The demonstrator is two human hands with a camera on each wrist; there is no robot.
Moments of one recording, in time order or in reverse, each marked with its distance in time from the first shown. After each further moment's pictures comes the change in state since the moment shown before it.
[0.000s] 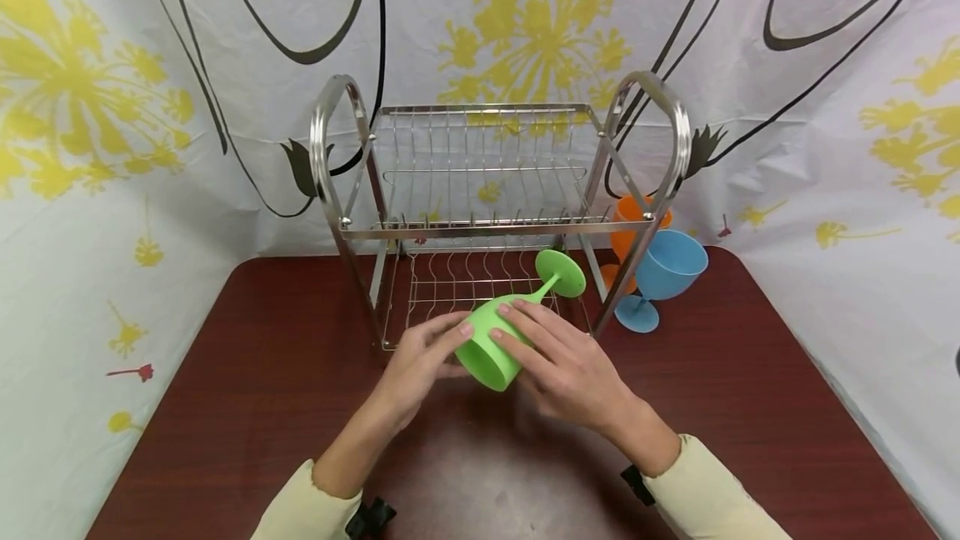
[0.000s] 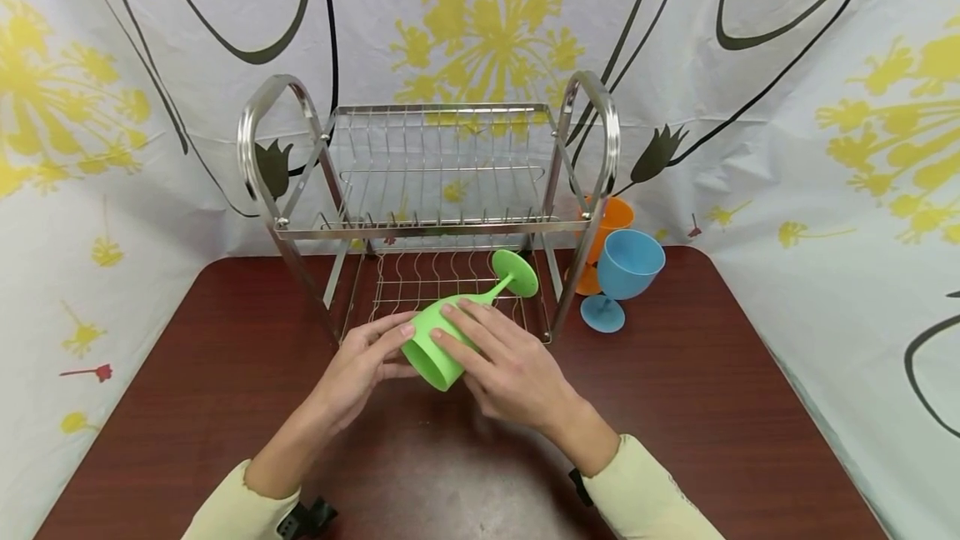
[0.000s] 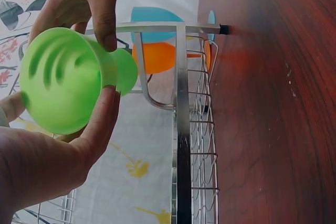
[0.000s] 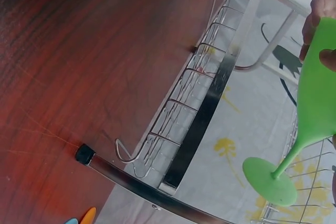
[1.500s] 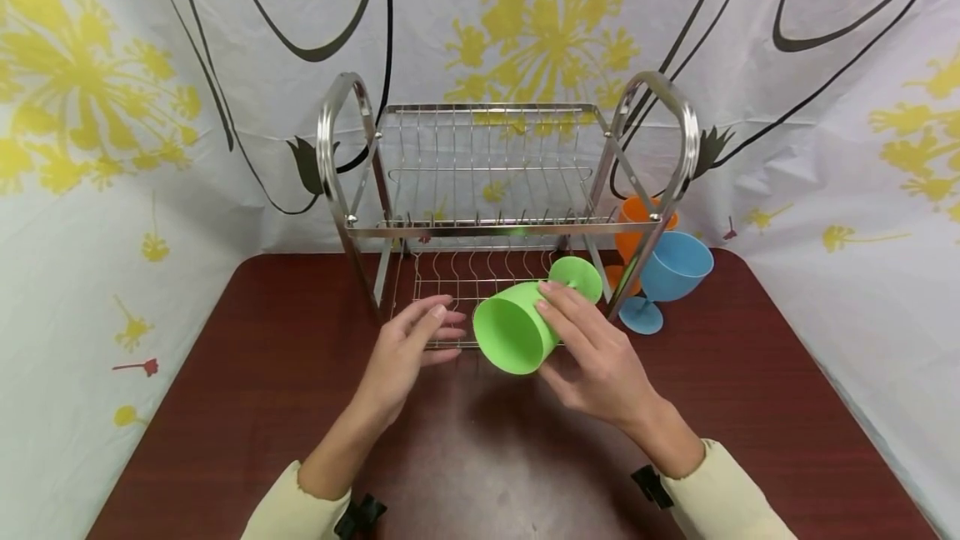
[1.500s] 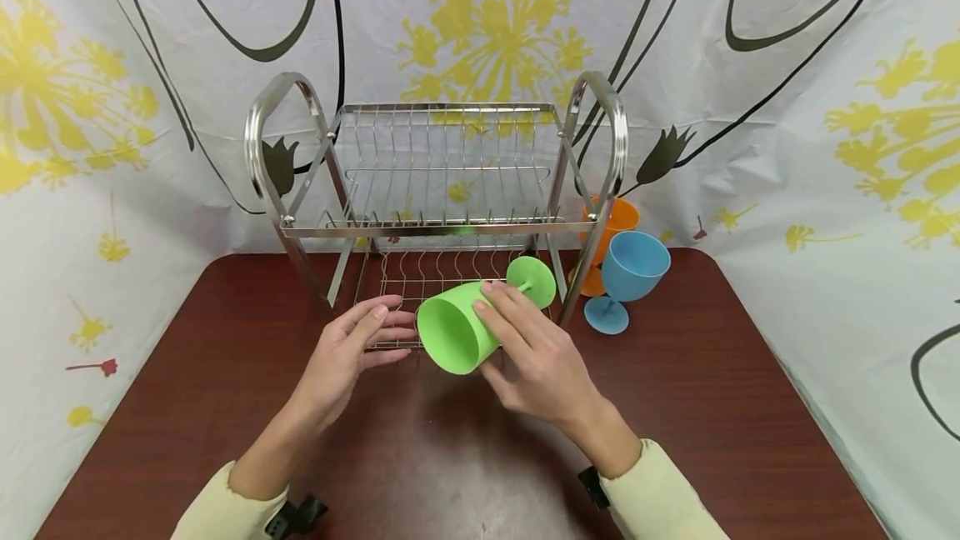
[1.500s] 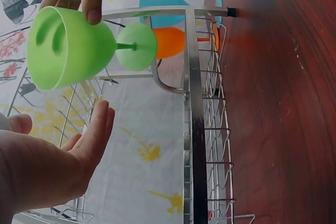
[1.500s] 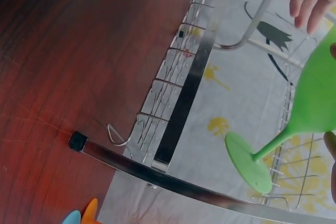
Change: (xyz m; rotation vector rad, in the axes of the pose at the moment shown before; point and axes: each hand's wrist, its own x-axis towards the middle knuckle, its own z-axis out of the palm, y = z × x) left_hand -0.007 0.008 -0.012 -0.007 0.182 0.062; right_hand 0.001 0.009 -0.019 0.156 0.162 0.148
